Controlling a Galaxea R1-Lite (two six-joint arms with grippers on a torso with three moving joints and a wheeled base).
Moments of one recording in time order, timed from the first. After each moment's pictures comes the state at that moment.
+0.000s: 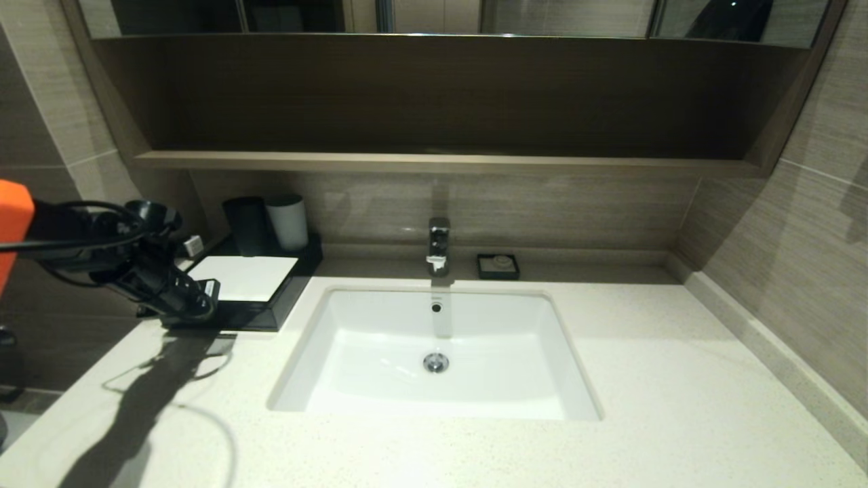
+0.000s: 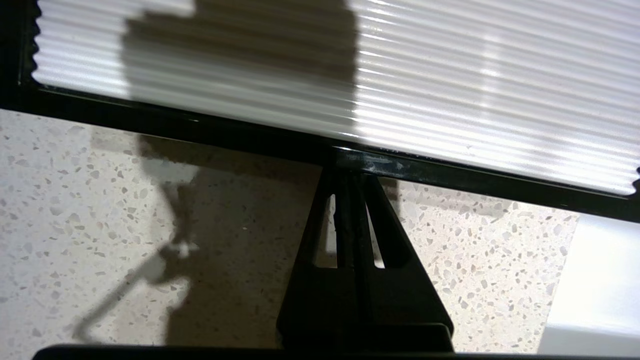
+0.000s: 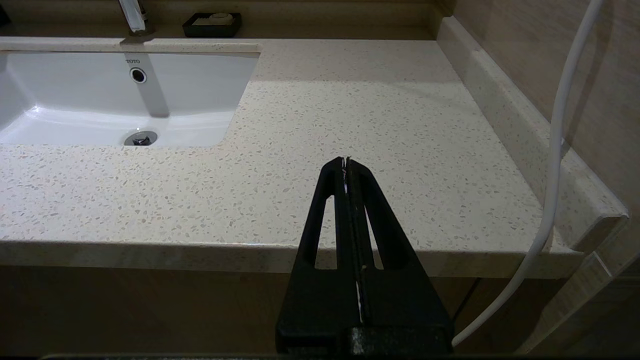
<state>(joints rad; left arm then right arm) 0.19 2.17 -1.58 0.37 -0.14 0.03 0.00 0.00 0.00 0.00 0.00 0.00</state>
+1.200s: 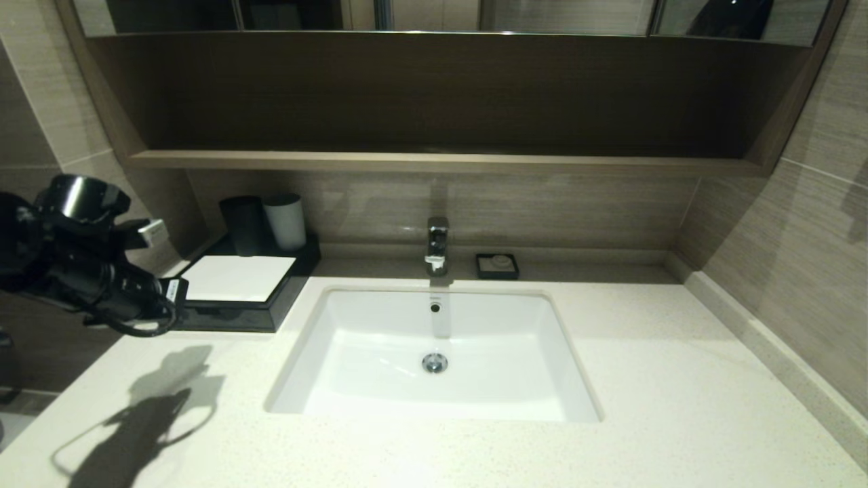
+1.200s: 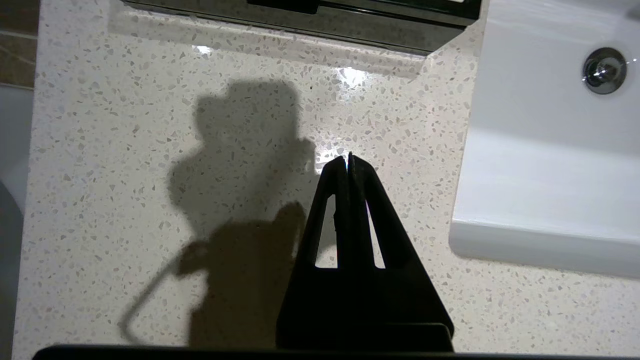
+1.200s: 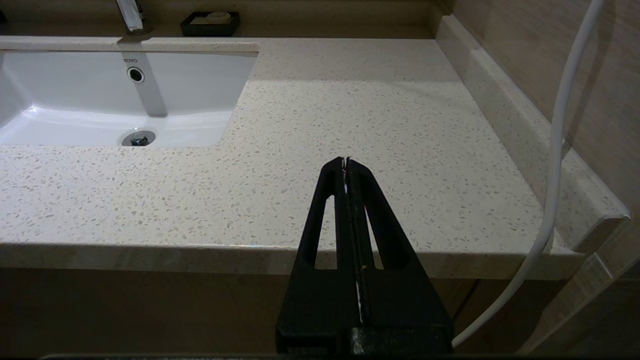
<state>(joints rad) 0.17 1.77 -1.25 0.39 -0.14 0.04 0.00 0.00 0.00 0.00 0.00 0.00</state>
